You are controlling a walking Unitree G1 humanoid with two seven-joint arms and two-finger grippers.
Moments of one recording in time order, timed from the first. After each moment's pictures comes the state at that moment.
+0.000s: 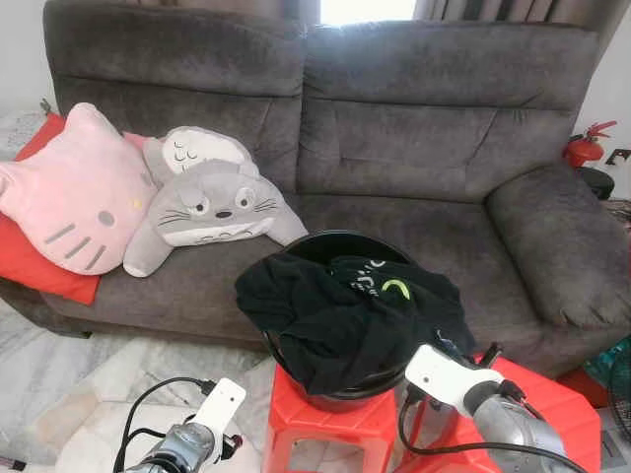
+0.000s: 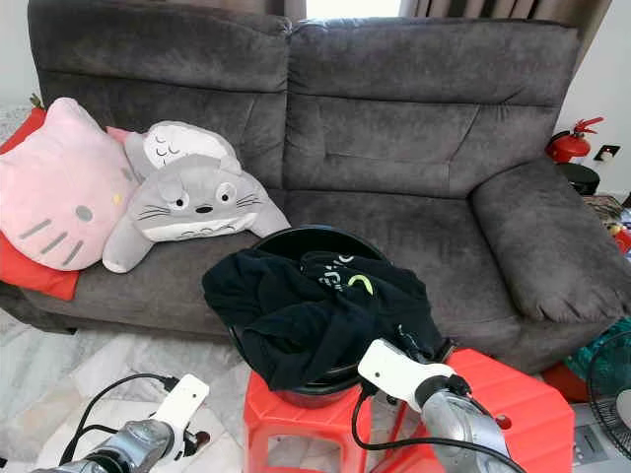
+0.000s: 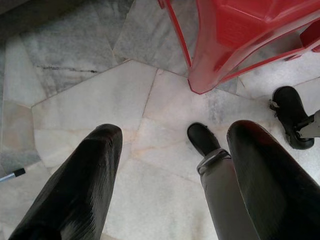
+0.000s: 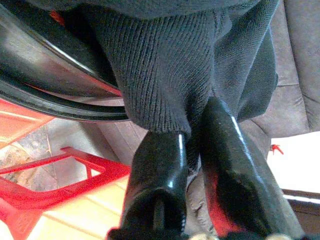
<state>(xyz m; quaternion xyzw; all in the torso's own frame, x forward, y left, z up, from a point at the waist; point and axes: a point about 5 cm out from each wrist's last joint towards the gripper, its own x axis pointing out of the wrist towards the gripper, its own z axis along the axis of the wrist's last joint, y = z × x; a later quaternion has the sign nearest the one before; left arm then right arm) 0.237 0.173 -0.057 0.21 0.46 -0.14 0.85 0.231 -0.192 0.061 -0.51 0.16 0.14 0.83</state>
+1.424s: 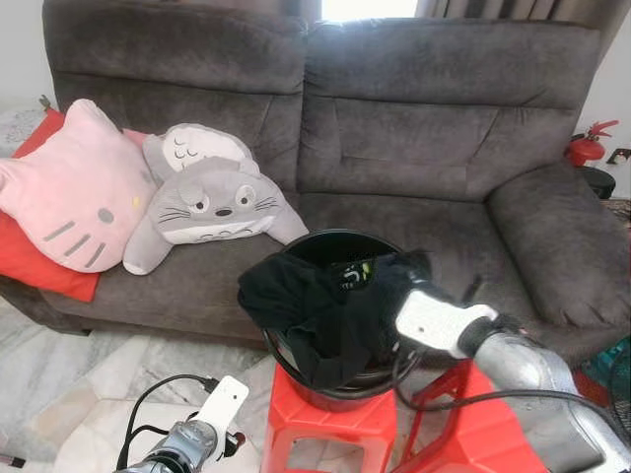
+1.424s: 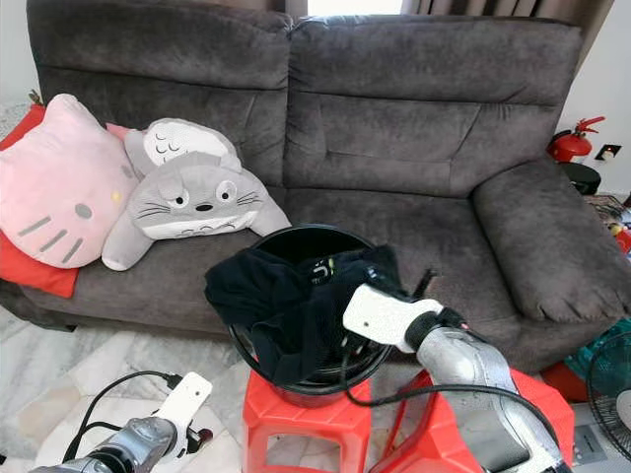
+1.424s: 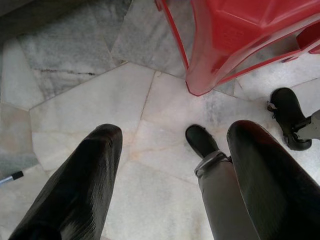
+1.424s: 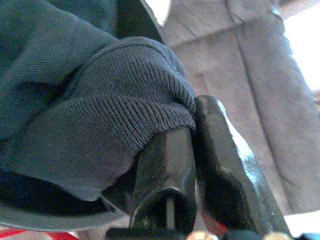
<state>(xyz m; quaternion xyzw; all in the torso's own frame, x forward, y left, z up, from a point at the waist) 0.240 0.169 -0.055 0.21 0.46 -0.15 0.85 0.267 -0.170 0.132 -0.50 0.04 0.24 0.83</state>
